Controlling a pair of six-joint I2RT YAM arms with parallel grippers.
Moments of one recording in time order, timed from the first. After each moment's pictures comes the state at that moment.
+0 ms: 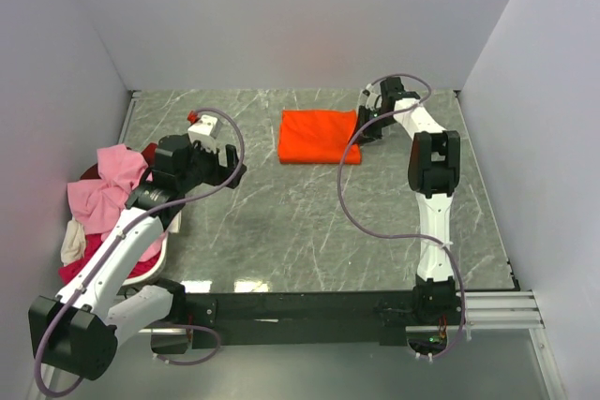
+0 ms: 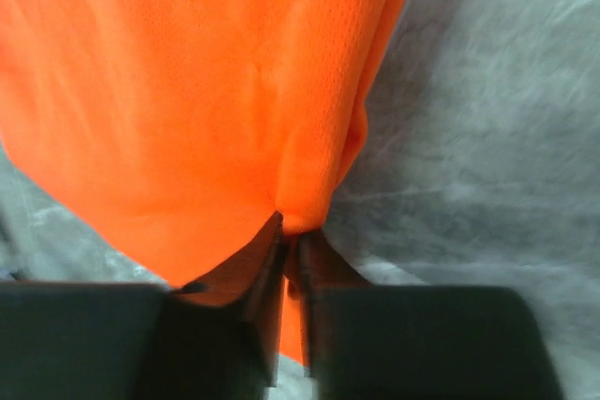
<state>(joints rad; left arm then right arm) -0.30 1.01 0.83 -0.24 0.19 -0.12 0.07 2.46 2.08 -0.79 -0.56 0.14</state>
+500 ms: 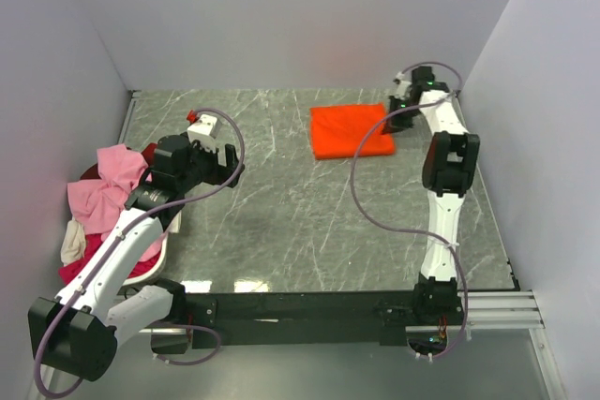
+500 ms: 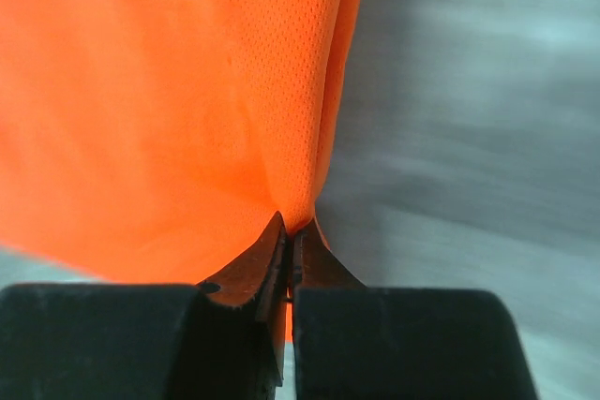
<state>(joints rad) -0.30 1.00 0.82 -0.23 0.17 -0.09 -0.04 2.47 2.23 -0.90 -0.41 0.04</state>
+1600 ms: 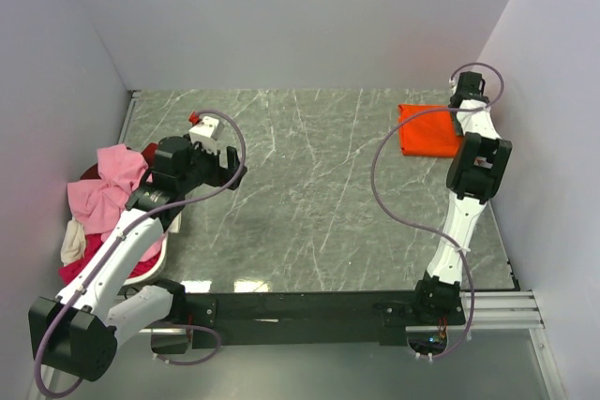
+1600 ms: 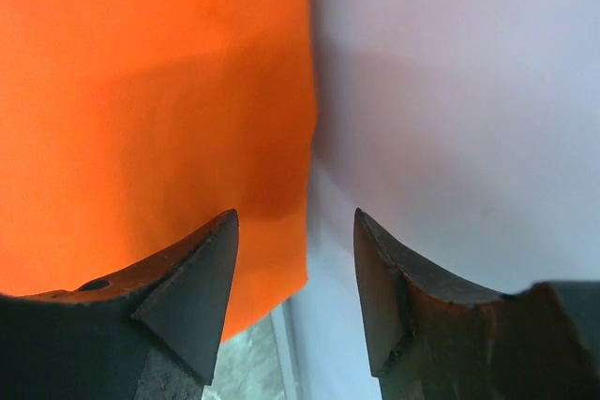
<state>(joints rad) -0.30 1.00 0.81 -0.22 0.21 -0.09 -0.28 2.43 2.11 -0.59 0.45 -0.48</state>
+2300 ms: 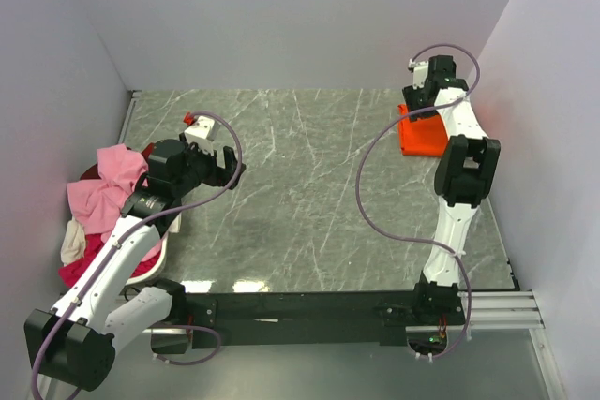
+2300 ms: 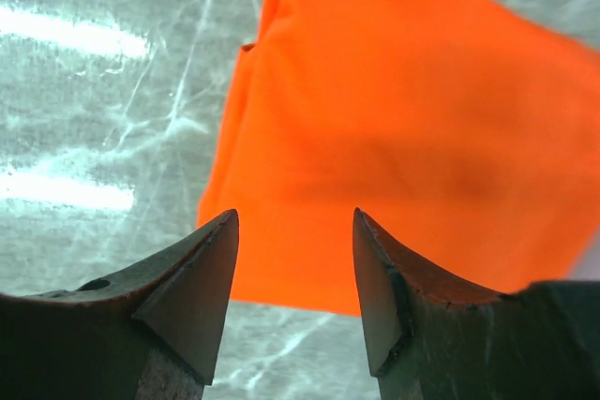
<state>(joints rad) -0.30 0.94 0.79 -0.19 0.21 -0.09 -0.11 2.23 2.03 -0.73 -0.04 -0.35</state>
